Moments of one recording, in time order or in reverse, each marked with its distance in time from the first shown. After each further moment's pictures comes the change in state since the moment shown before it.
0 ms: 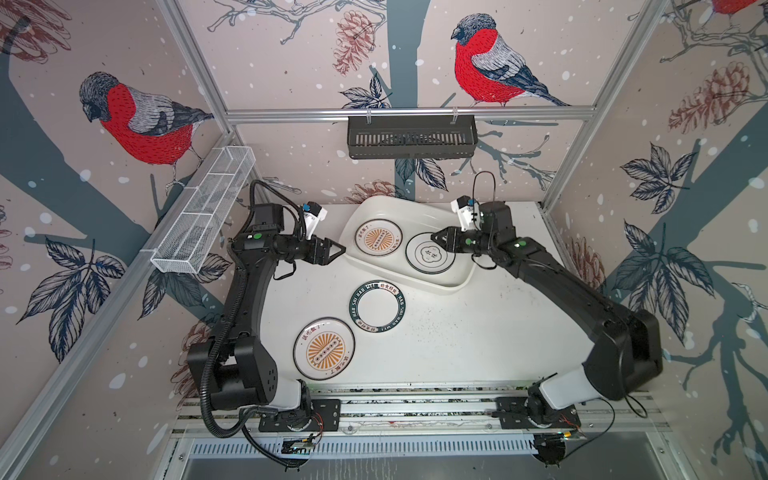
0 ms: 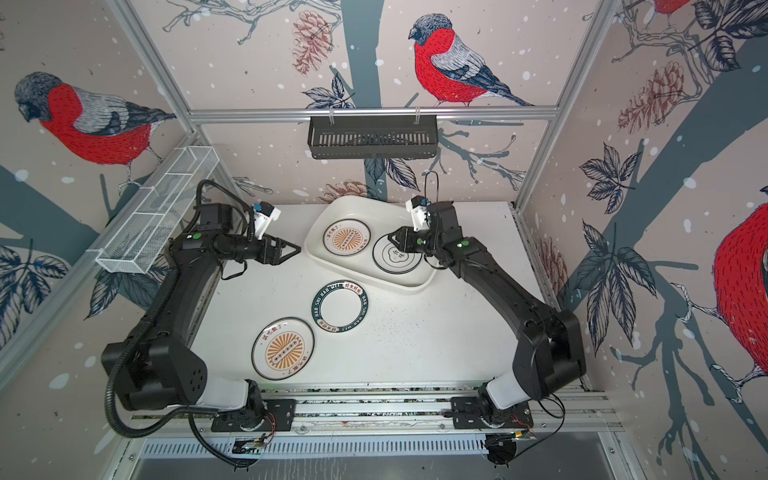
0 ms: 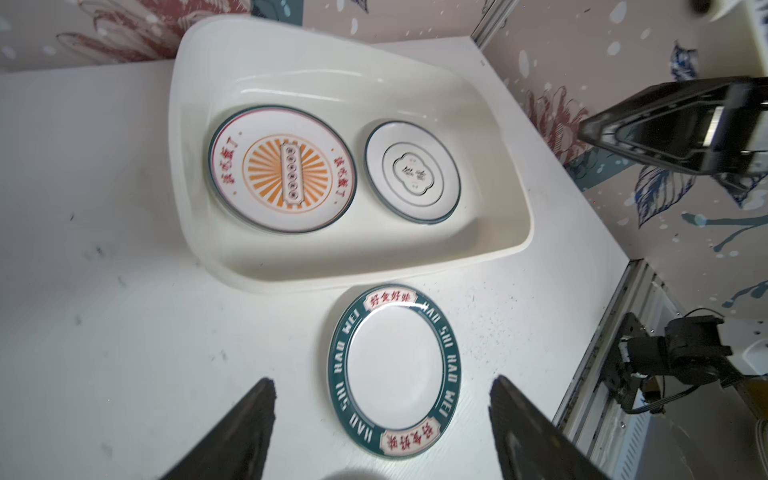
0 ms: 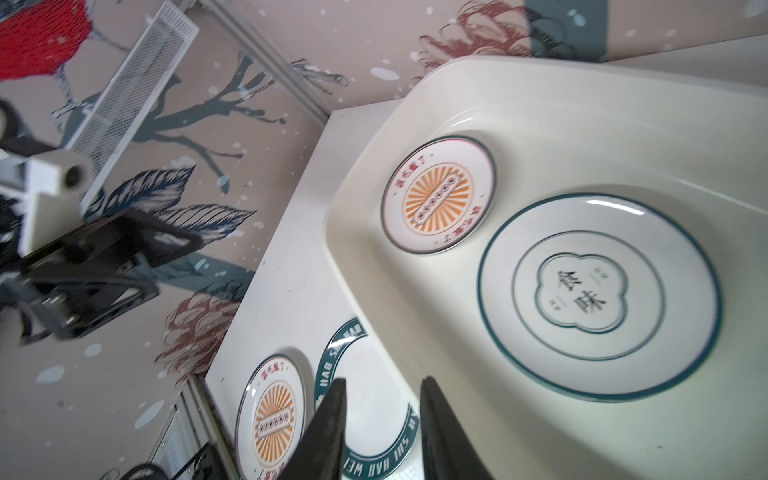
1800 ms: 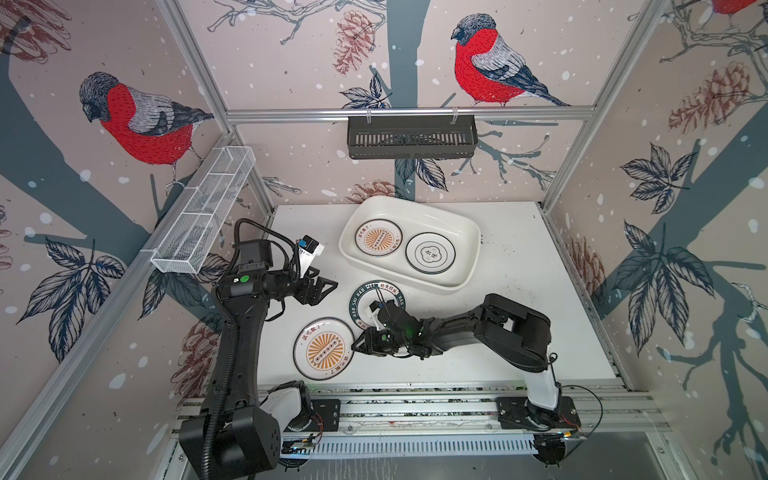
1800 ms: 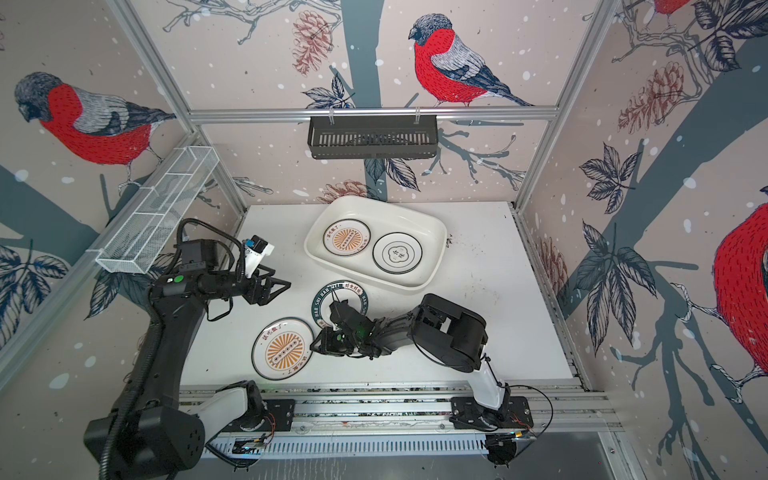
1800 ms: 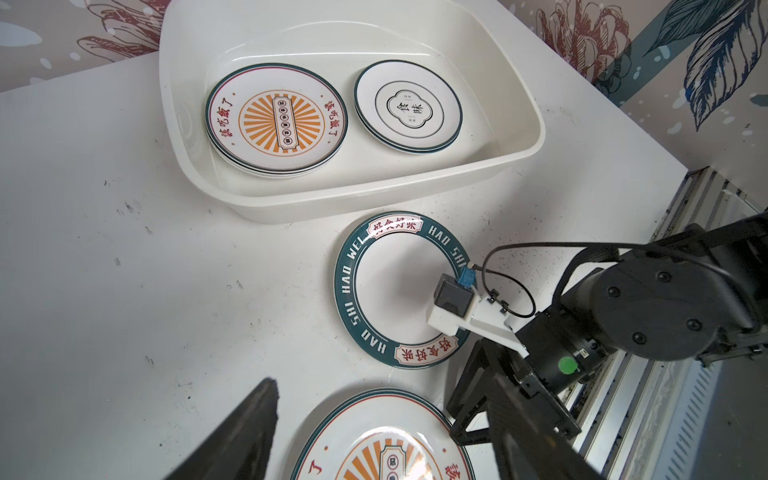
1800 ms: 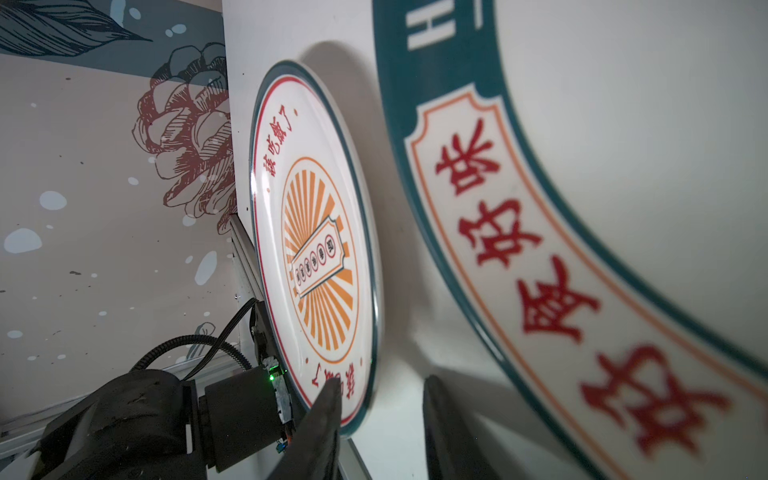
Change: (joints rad) left arm 0.060 -0.334 -0.282 -0.054 -0.014 0.238; right arm 0.679 0.573 -0.208 0.668 0.099 0.687
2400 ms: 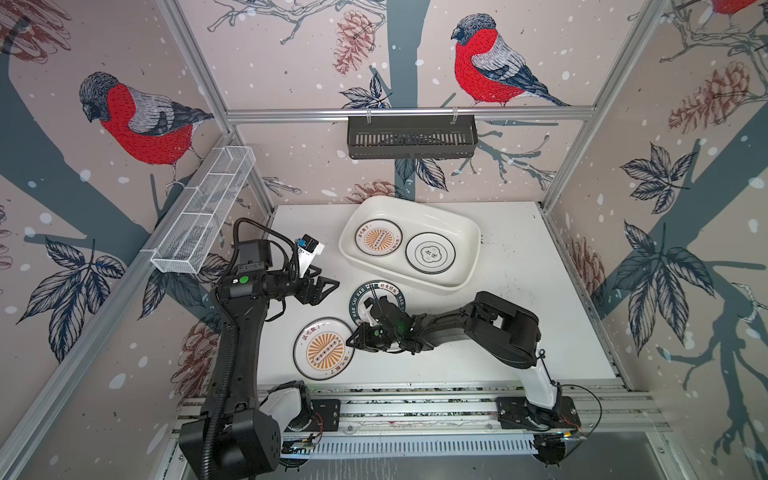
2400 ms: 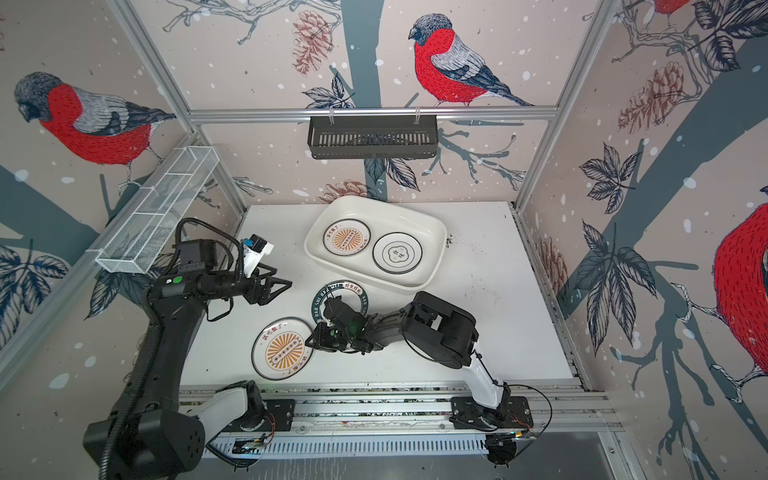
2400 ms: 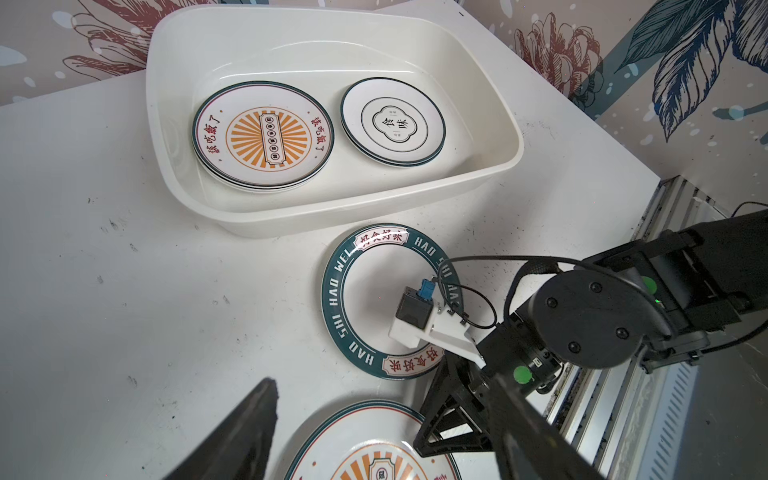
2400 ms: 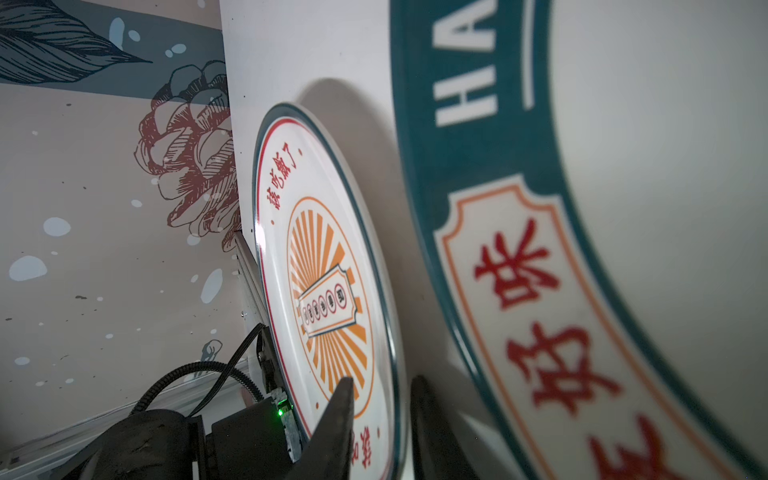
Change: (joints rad) left arm 0.000 -0.006 0.002 0.001 0.047 -0.002; right arm -0.010 0.076 0.116 -0.044 -0.005 0.022
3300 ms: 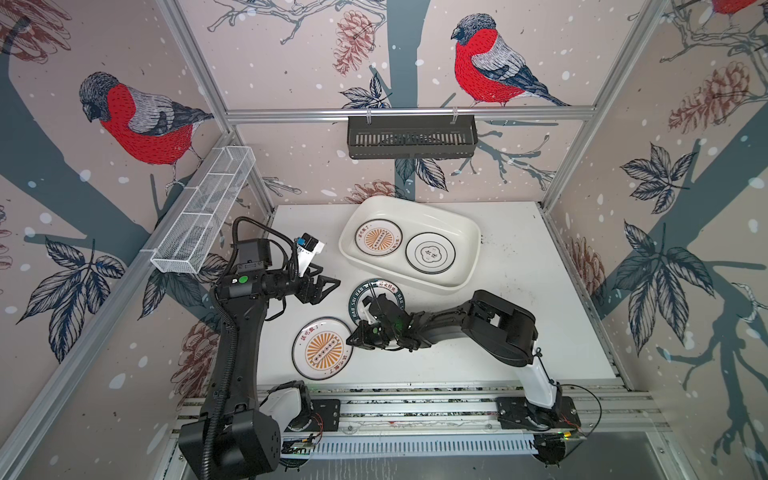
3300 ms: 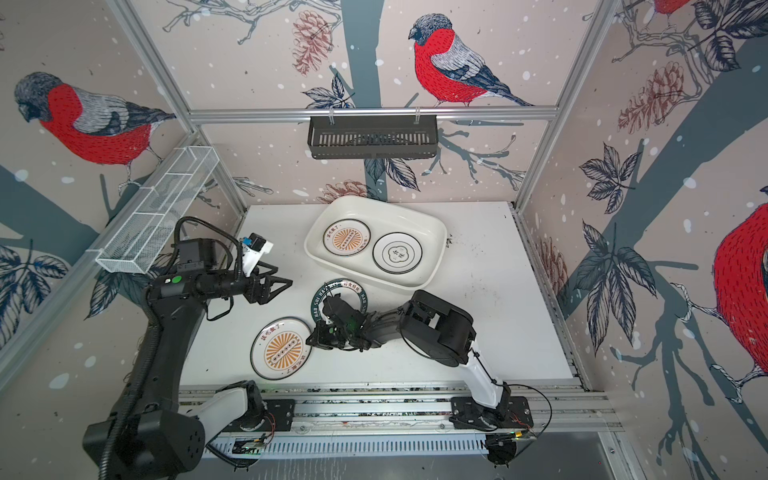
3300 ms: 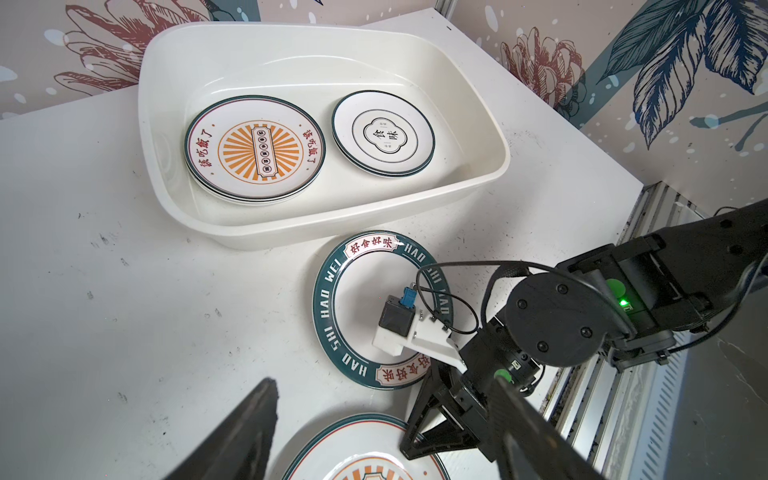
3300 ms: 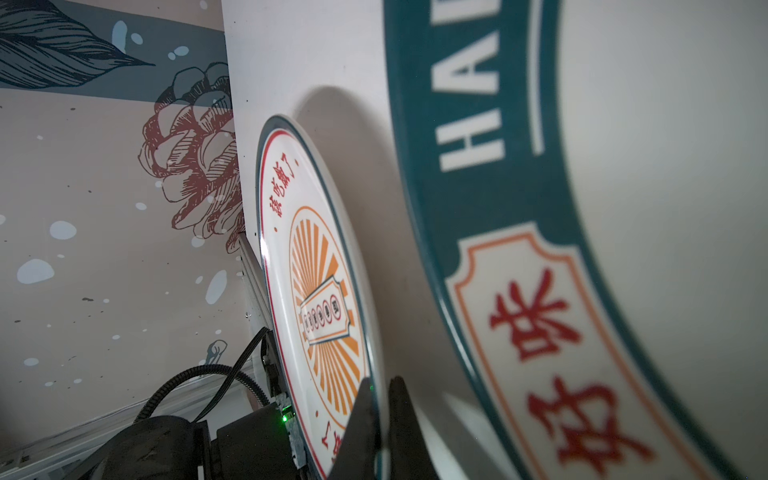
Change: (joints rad) left arm 0.000 -0.001 0.012 0.000 0.034 -0.003; right arm -0.012 0.018 0.018 0.006 -0.020 0.000
